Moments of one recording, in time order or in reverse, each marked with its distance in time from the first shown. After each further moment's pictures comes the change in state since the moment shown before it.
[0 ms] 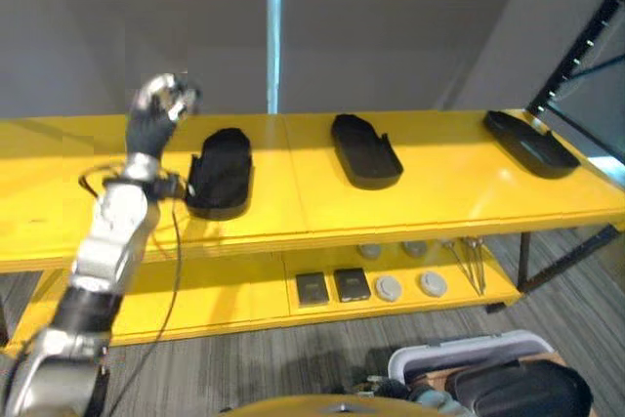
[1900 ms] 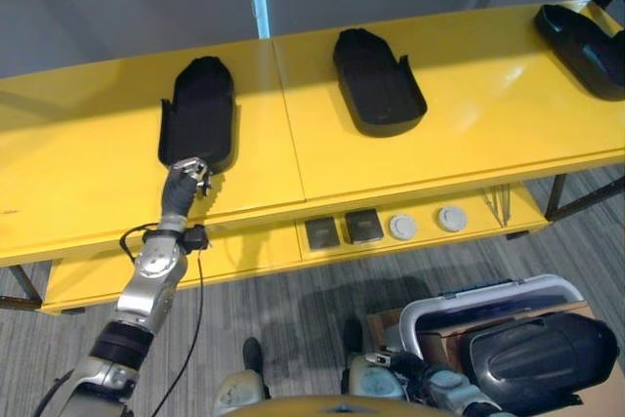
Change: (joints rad) left arm -0.040 -0.093 -0.134 0.228 0.010 -0.133 0.071; right arm -0.056 -0.076 -0.040 -0.039 0.085 0.000 -0.034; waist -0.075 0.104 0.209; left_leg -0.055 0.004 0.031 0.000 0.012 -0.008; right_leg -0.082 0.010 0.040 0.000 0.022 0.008
